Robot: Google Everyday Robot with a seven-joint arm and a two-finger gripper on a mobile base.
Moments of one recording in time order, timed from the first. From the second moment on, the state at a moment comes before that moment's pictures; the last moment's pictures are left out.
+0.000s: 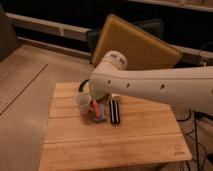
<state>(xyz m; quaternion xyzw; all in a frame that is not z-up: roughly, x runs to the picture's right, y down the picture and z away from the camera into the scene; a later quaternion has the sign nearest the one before) -0.017 0.013 0.687 -0.15 0.02 0.68 0.72</state>
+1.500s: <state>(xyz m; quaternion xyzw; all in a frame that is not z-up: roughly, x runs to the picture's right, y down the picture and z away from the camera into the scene) 0.063 0.040 0.760 -0.14 0.03 0.74 0.65</state>
